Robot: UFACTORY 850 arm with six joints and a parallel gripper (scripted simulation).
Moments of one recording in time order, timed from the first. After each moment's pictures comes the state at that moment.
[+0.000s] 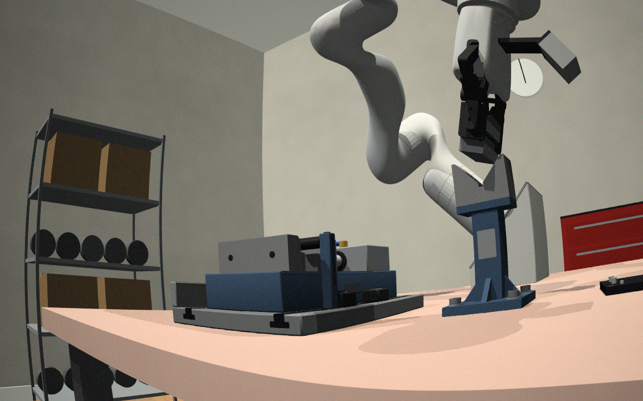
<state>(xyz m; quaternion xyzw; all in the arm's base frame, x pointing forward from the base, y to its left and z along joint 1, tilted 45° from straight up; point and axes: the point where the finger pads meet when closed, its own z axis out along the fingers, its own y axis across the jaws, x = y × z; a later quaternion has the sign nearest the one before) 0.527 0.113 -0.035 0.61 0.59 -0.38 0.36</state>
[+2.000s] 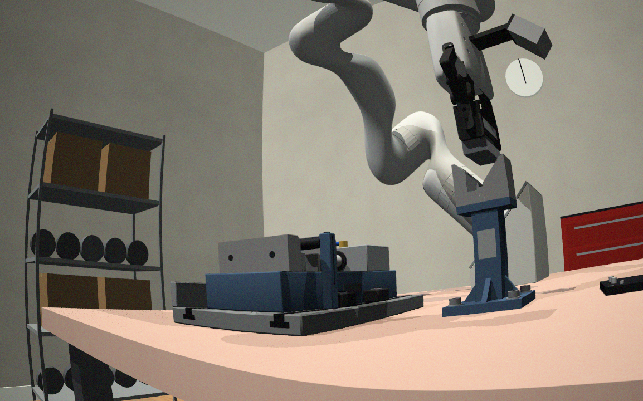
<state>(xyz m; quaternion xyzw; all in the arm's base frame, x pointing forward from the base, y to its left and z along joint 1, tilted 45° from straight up) 0.527 0.111 -0.032 0.66 0.64 -0.28 0.27</state>
